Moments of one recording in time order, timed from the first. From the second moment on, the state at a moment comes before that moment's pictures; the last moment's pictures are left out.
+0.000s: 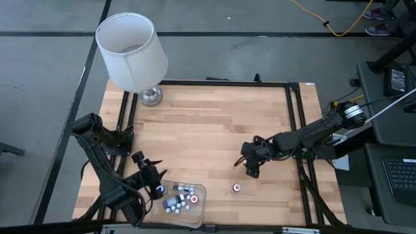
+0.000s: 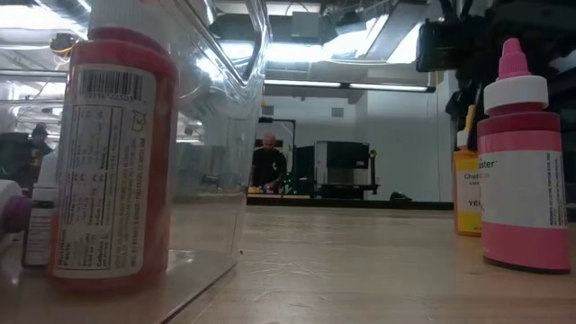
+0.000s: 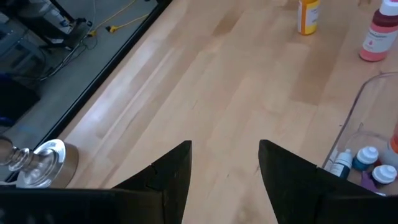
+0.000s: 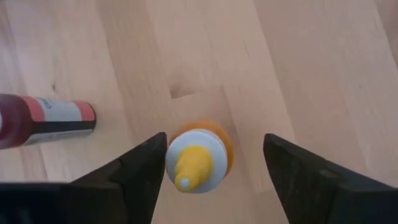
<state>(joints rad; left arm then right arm) -0.97 1.70 1.47 -1.57 -0.95 -1.51 0.36 1.42 0.86 -0.60 0.14 0.65</state>
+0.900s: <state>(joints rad) -0.97 1.70 1.47 -1.57 -0.98 -1.50 0.36 1.51 0.86 -0.50 0.03 0.65</state>
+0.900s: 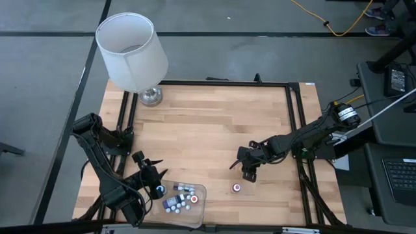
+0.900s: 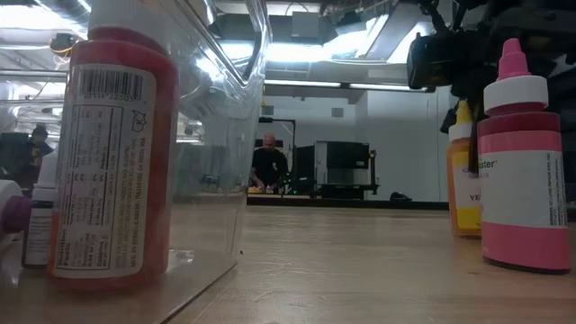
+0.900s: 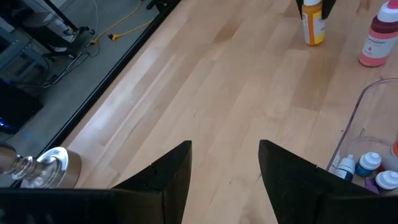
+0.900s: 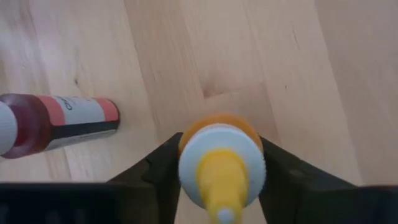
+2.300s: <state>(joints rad) -0.59 1.63 1.47 -1.30 -1.14 -0.99 0.16 1.62 1.44 -0.55 -0.03 0.05</state>
